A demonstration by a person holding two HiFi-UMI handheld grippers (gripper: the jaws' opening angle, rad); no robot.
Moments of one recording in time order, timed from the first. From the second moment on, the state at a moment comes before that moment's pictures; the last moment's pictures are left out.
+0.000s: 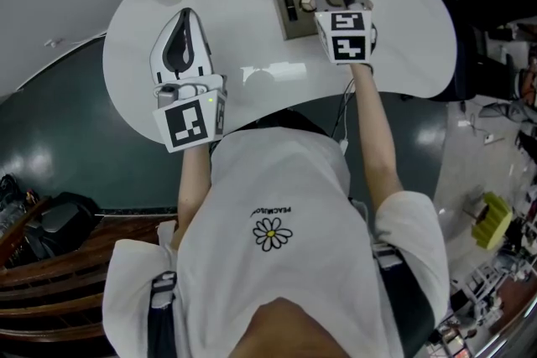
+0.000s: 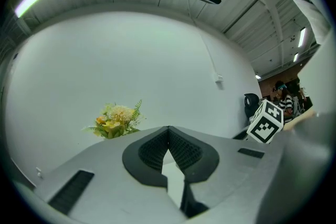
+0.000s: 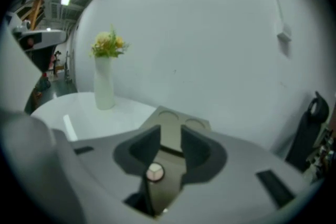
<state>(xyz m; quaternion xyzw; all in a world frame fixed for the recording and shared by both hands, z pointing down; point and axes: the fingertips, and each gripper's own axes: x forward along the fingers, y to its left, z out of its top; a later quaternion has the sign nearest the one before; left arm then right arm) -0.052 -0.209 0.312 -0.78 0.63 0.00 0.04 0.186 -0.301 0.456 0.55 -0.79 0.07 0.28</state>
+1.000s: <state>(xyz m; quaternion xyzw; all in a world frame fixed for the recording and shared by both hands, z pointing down) -0.020 -0.207 0.308 -0.81 0.59 0.01 0.05 0.173 -0.194 0.391 0.62 -0.77 0.03 0.15</state>
